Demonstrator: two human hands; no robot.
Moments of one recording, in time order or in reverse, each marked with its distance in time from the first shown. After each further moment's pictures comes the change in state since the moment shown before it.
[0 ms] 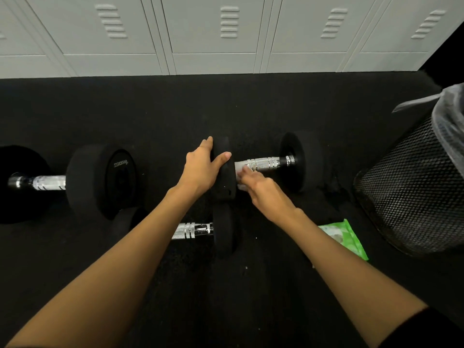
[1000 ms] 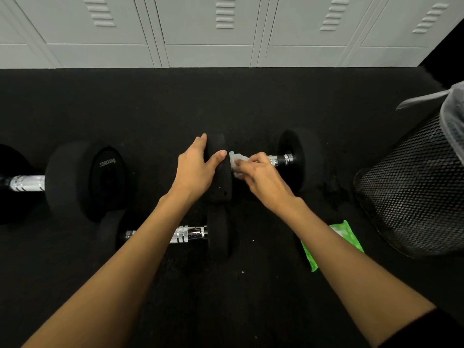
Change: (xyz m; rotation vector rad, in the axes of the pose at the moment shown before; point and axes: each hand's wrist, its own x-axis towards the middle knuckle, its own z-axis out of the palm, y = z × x) left_hand -0.002 -0.002 0.005 -0.068 0.068 0.016; right_hand 0.019 -0.002 -0.019 0.347 0.180 0.149
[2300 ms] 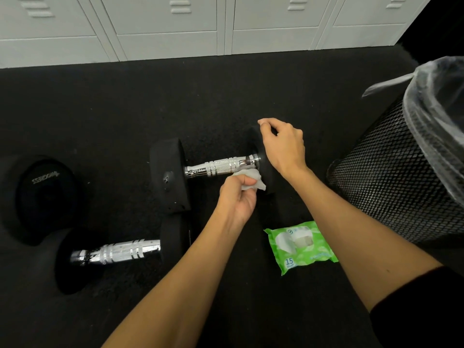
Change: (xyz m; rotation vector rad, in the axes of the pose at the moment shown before) left_hand 0.006 0.056 0.158 -1.522 -0.091 -0.813; right_hand 0.034 0.073 -0.080 0.044 0.379 0.323
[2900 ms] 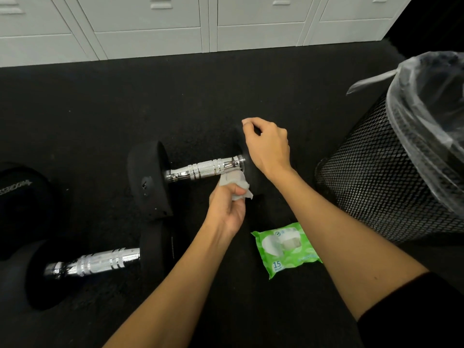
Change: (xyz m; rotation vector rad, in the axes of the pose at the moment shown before) left_hand 0.018 -0.020 -0.013 0.037 -0.081 0.066; right_hand 0.002 -0.001 0.000 0.042 -0.010 0.022
